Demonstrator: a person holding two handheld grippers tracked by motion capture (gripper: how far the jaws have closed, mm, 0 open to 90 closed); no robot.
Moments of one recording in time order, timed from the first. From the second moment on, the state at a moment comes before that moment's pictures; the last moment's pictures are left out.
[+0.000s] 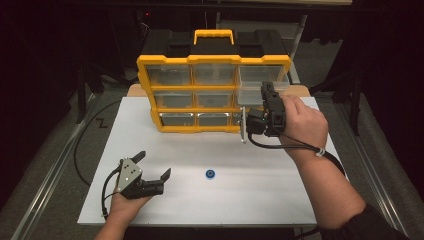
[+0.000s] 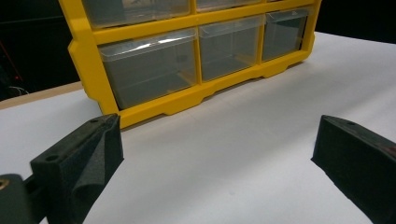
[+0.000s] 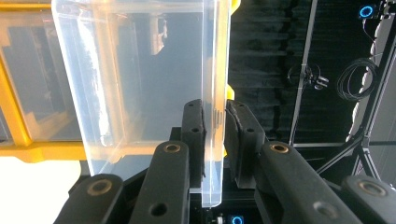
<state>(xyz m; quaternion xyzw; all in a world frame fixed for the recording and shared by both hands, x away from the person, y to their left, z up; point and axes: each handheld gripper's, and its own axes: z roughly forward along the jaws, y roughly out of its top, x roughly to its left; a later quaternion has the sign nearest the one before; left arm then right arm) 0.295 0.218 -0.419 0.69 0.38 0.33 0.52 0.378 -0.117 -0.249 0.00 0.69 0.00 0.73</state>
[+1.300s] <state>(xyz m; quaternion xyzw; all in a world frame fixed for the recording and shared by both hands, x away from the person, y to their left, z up) 0.295 0.217 -0.419 0.69 0.38 0.33 0.52 0.366 -0.116 -0.252 0.00 0.69 0.01 0.73</state>
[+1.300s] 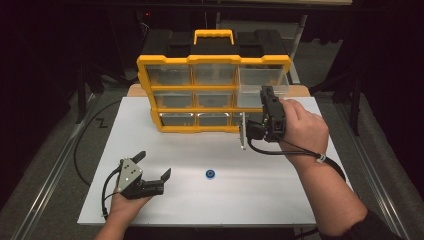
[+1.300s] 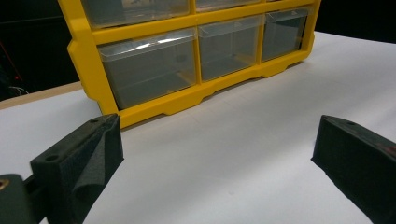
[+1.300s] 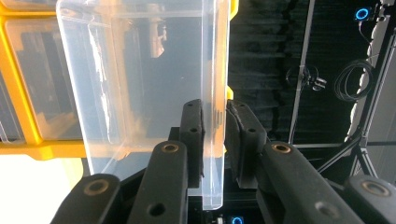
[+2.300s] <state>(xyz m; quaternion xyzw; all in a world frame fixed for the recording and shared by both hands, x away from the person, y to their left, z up) 0.295 0.217 -0.419 0.69 0.37 0.33 0.52 0.347 -0.125 -0.271 -0.01 0.70 0.01 0.72</state>
